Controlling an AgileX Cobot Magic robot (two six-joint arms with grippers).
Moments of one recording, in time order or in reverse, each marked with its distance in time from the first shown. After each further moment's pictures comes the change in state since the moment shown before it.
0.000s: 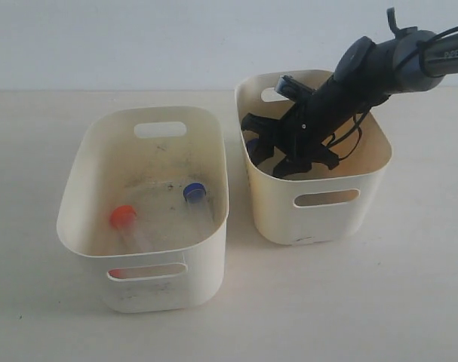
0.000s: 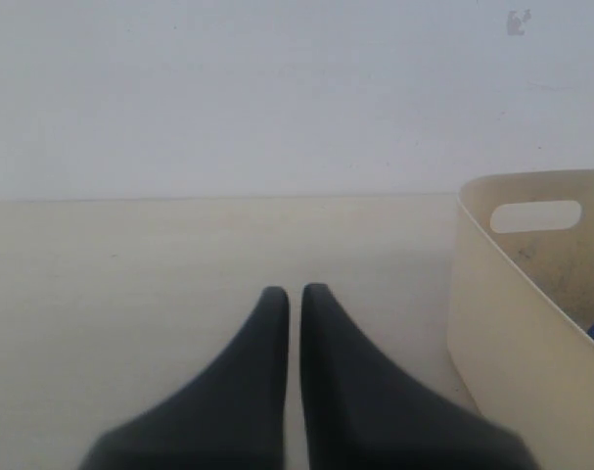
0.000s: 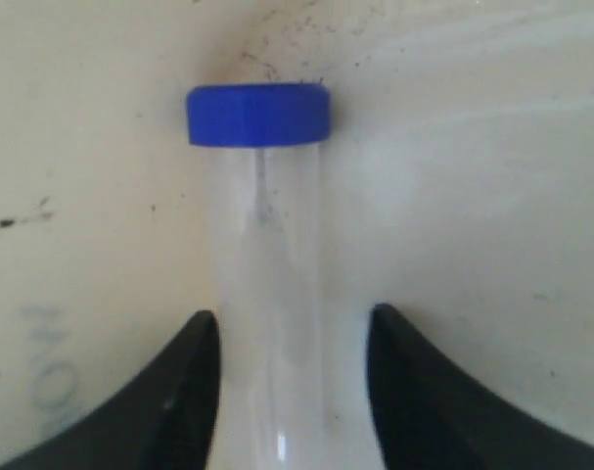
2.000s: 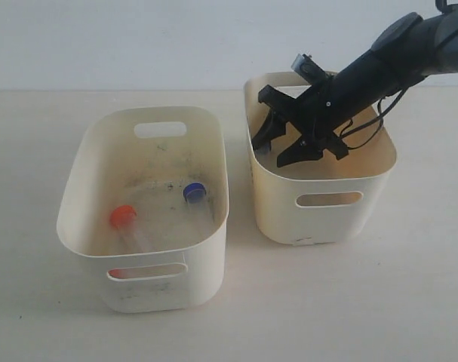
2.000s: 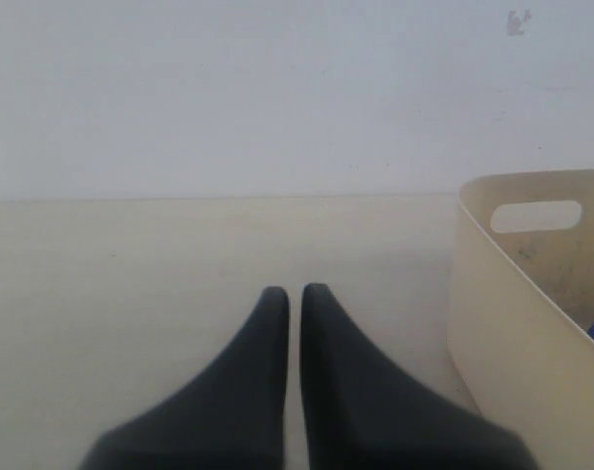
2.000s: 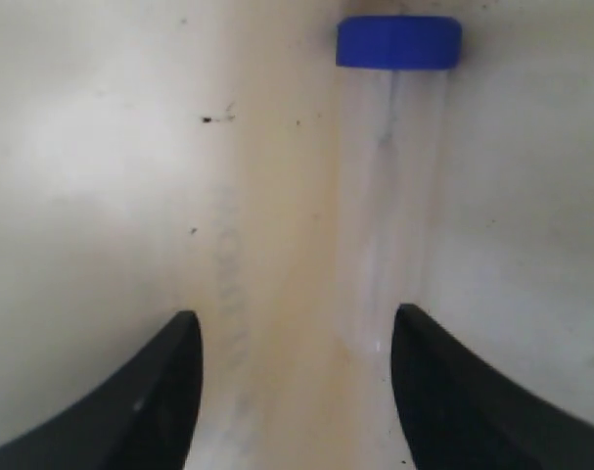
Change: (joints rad) left arm 0.000 0.000 0.000 0.000 0.000 0.000; right arm -0.089 -0.073 0.019 0.214 0.195 -0.169
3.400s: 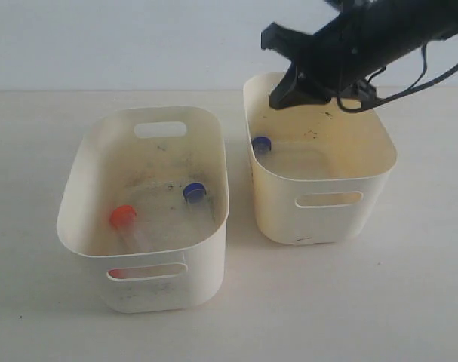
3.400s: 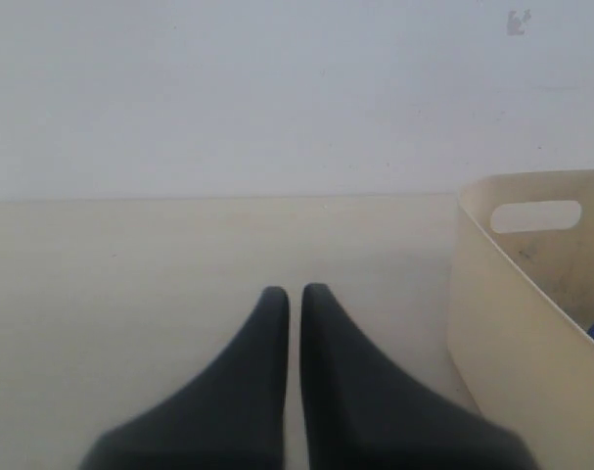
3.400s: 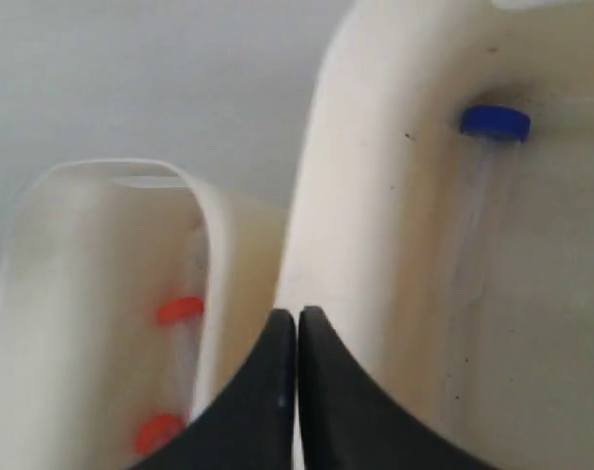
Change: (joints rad) left arm 0.000 0.000 0.000 0.000 0.002 0.000; right arm 0.070 -0.438 0.238 -0.095 -0.200 0.025
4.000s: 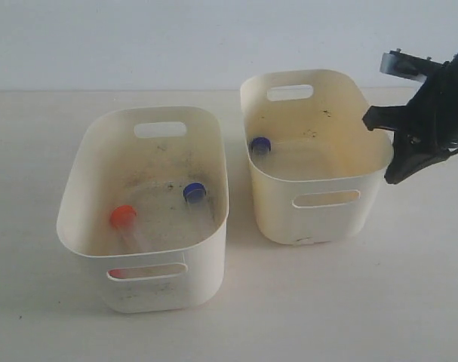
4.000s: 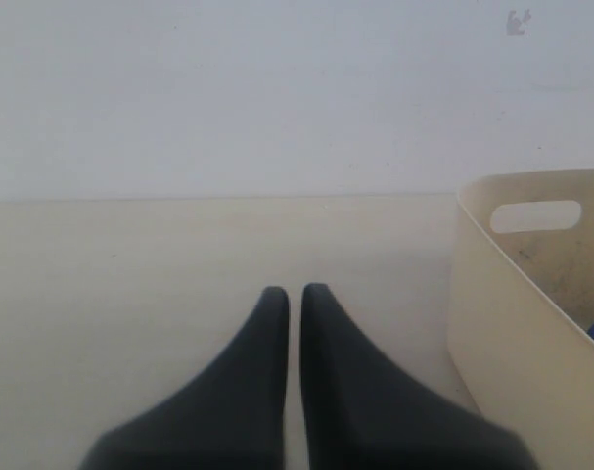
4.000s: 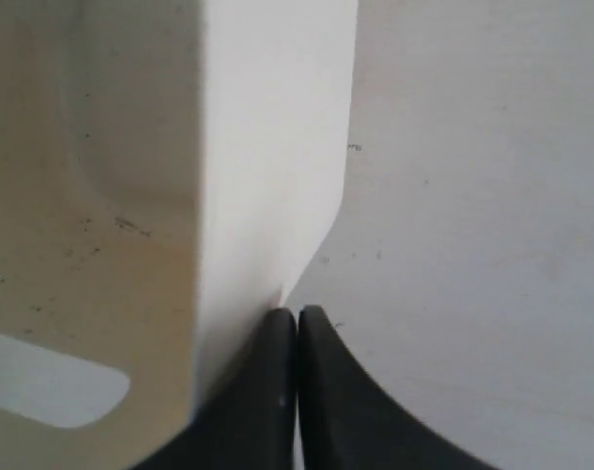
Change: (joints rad) left arm 0.000 0.000 0.000 0.000 0.000 0.000; right arm -0.237 0.059 0.023 -0.422 0.399 0.003
